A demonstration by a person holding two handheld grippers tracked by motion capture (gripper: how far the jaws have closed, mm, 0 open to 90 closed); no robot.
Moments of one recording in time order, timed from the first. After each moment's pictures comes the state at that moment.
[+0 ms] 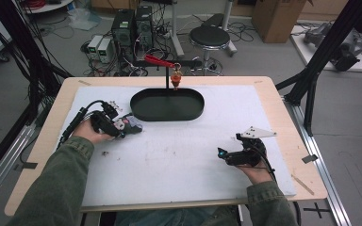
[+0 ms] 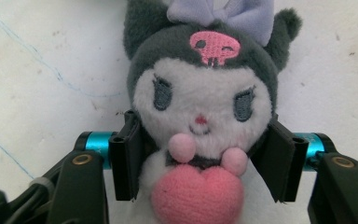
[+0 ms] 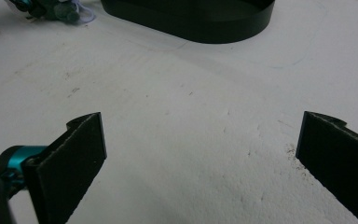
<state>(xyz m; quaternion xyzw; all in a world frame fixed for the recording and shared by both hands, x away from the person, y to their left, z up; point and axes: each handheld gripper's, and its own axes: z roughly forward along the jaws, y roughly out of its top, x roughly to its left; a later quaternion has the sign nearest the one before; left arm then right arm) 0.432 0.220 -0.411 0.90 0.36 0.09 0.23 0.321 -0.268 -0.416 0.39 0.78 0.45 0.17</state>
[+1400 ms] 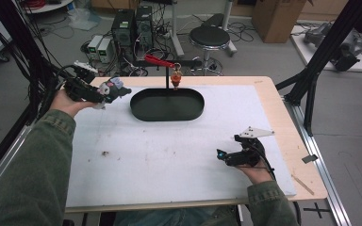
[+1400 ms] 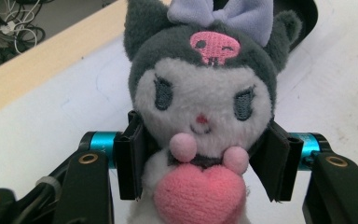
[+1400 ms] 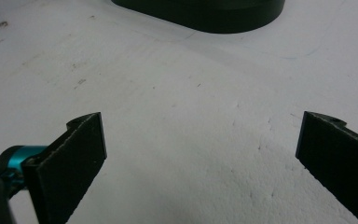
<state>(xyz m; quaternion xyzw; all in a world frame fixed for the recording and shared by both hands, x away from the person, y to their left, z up) 0.448 0.257 -0.290 0.84 0.40 0.13 0.34 0.324 -0.267 -0.419 0.39 0.79 0.45 0.15</state>
